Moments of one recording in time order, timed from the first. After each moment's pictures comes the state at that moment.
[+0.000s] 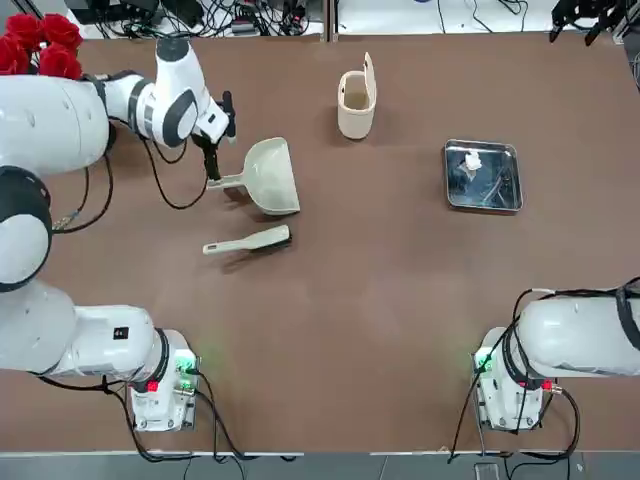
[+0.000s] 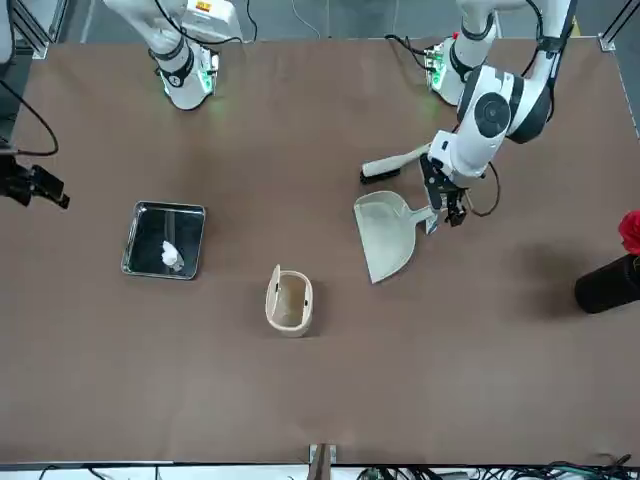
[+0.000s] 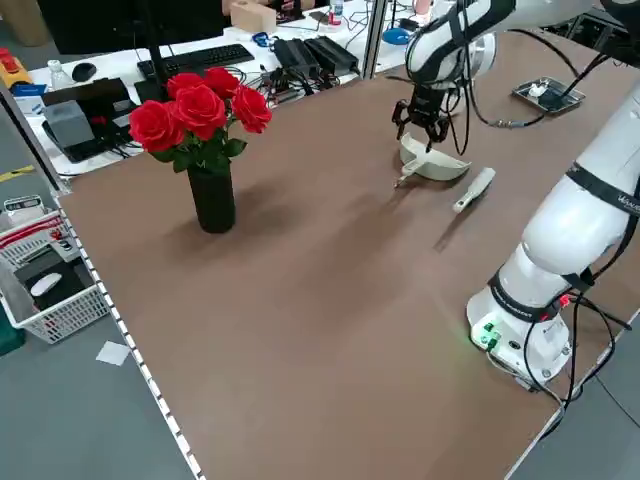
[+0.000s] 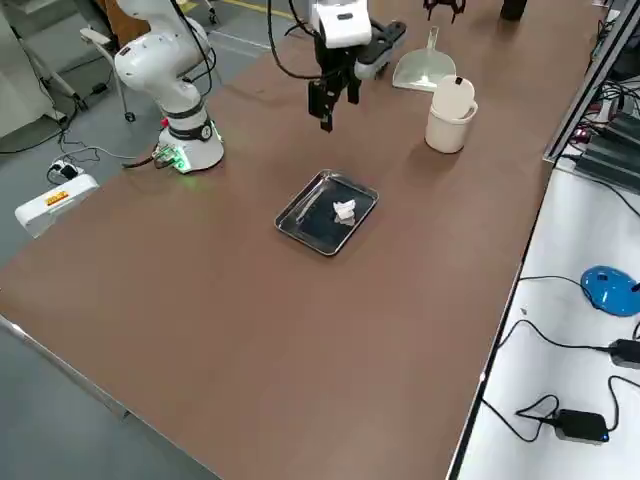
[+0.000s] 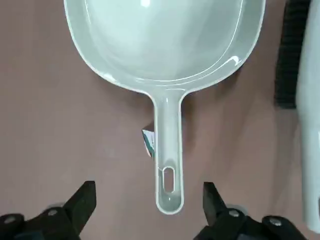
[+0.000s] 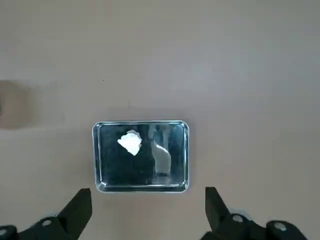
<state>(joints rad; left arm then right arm) 0.02 -0.01 -0.39 -2.44 0.04 2.41 0.95 -0.11 -0.02 -0.07 -1.77 0.03 1.77 -0.09</state>
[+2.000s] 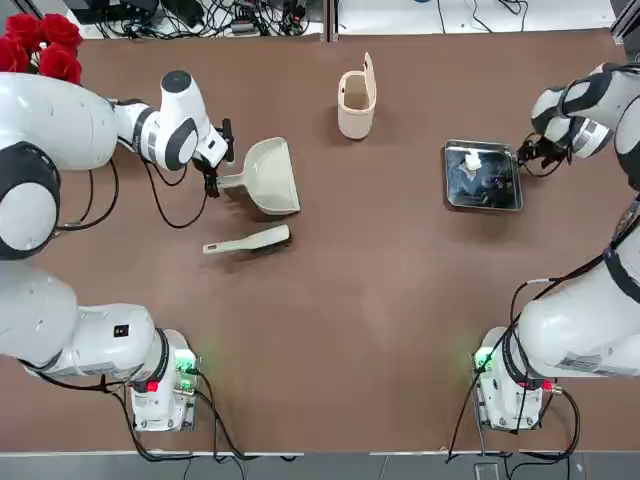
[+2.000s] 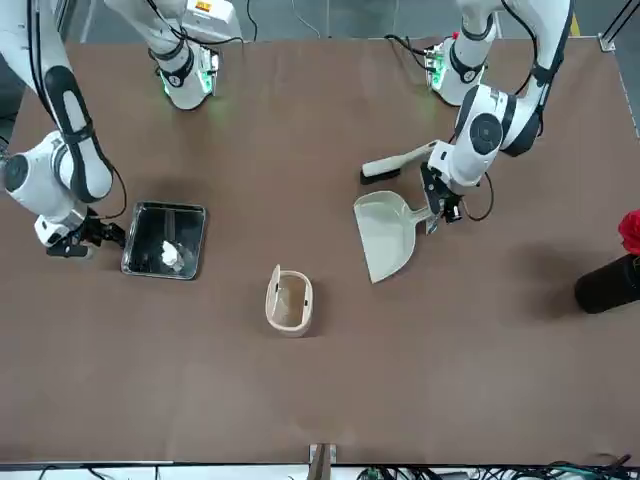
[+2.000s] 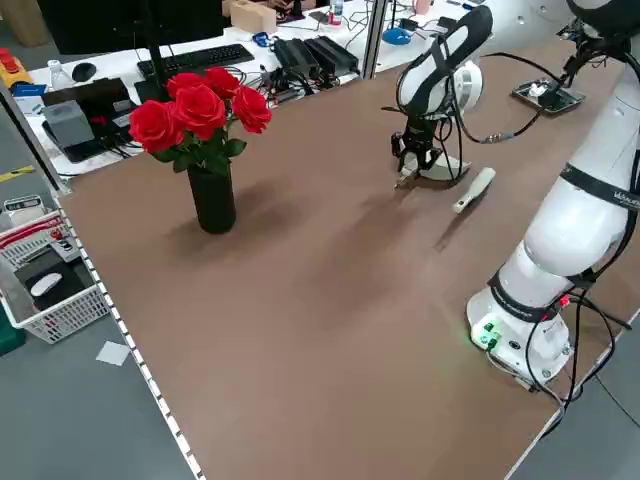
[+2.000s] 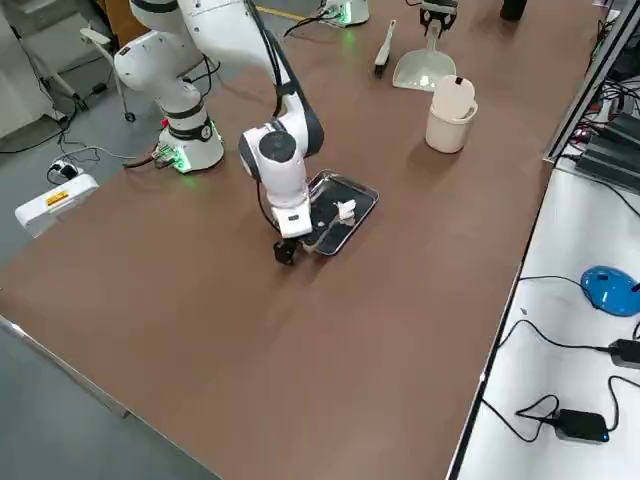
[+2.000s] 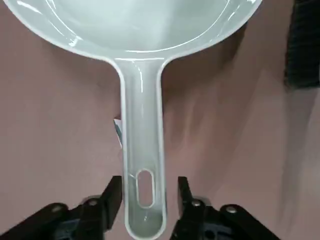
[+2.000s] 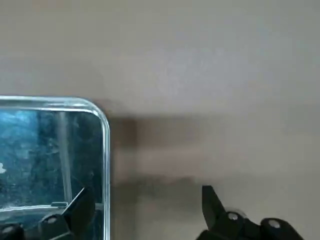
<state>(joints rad) 0.06 0.08 -0.39 -2.51 0.10 2.52 0.94 -0.11 0.35 -0.23 -2.33 0.24 2.68 -0.51</state>
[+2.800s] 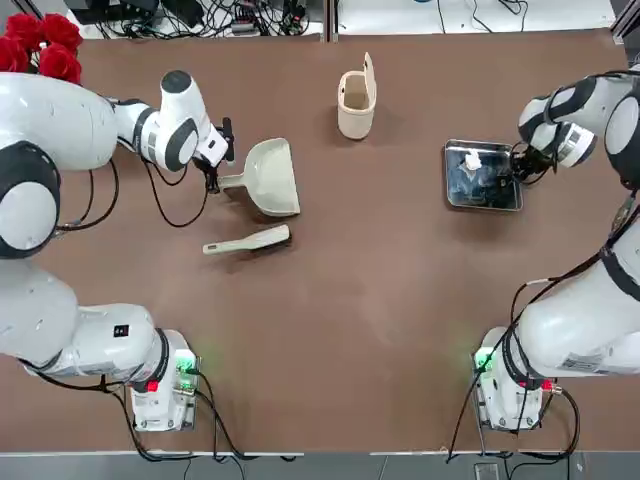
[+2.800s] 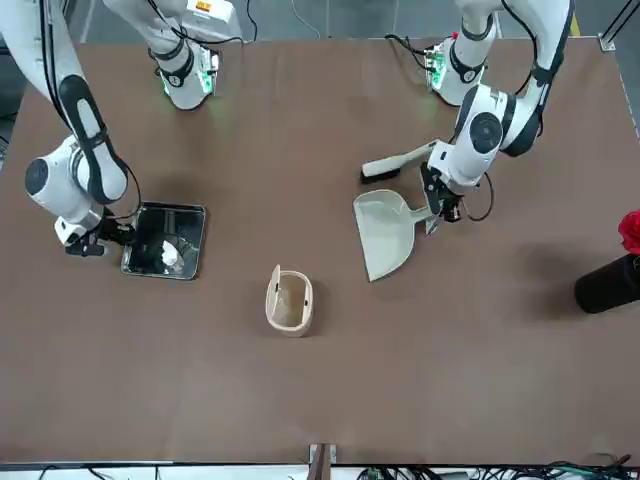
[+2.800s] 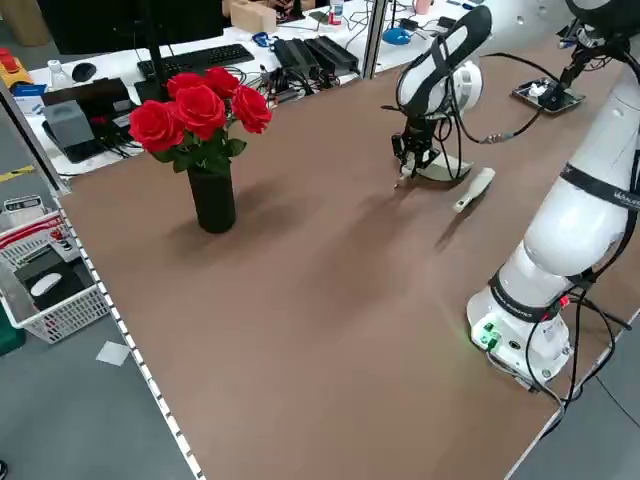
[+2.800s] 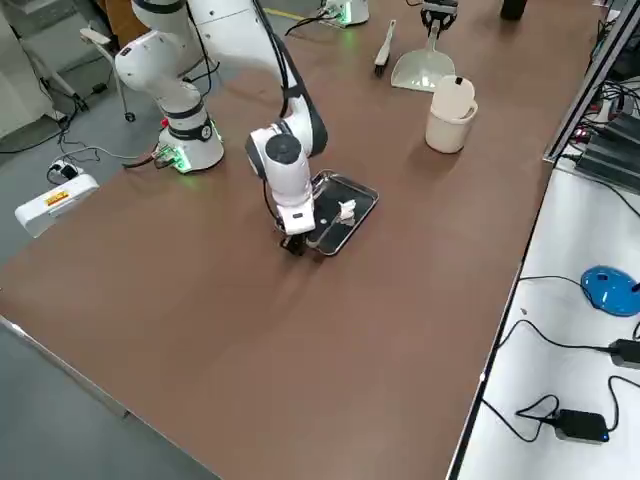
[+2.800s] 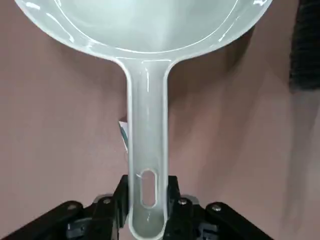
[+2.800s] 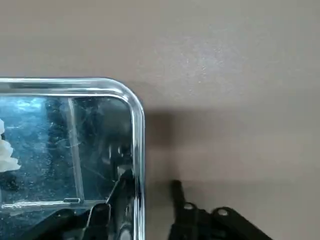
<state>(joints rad) 0.06 0.09 -0.39 -2.51 0.11 2.54 0.94 -0.07 0.37 -0.22 -2.36 0.31 2.70 -0.51</state>
